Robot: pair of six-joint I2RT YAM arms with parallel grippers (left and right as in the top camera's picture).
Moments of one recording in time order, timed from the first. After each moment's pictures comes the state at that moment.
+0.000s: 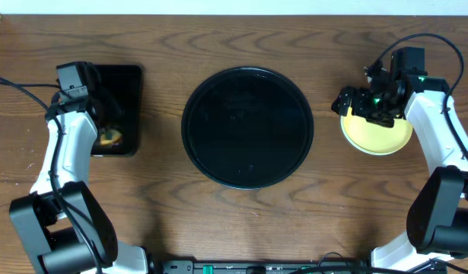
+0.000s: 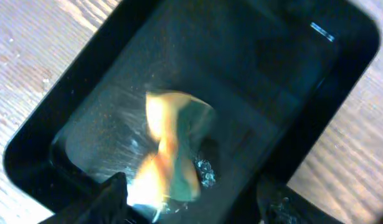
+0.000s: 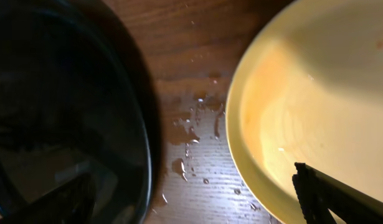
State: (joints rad) left arm 0.28 1.67 1.16 -0.57 -0.11 -0.33; right arm -0.10 1.78 1.34 -0.85 -0.33 0.13
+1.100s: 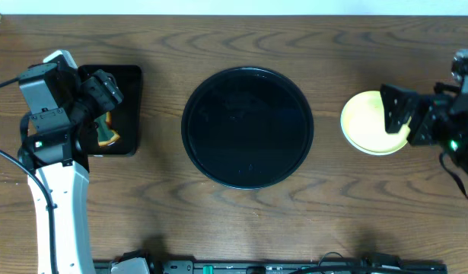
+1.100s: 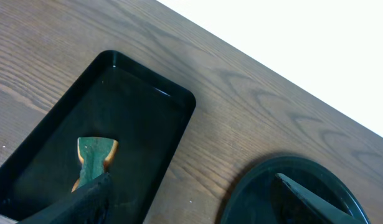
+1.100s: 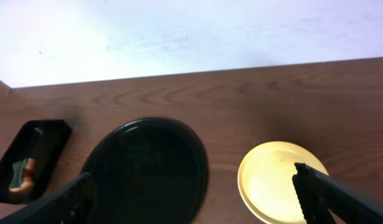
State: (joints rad) left arm 0.27 1.25 1.16 -0.58 0.16 -0.33; right arm -0.10 1.04 1.60 -1.06 -0.31 0.09
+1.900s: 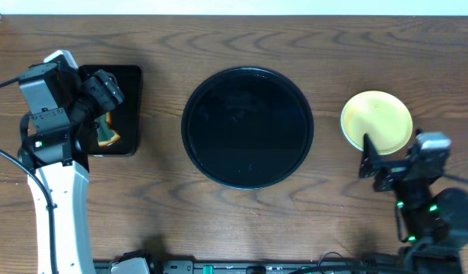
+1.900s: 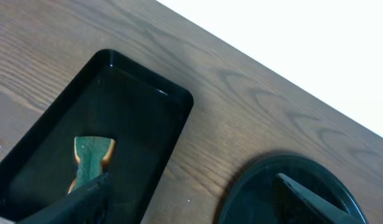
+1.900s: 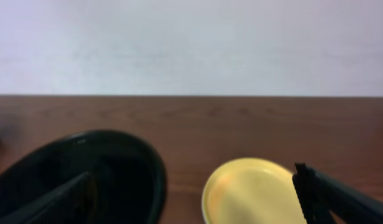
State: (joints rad) left arm 0.27 1.25 1.16 -0.58 0.17 -0.33; right arm -0.07 0.40 0.52 -0.30 -0.19 0.02
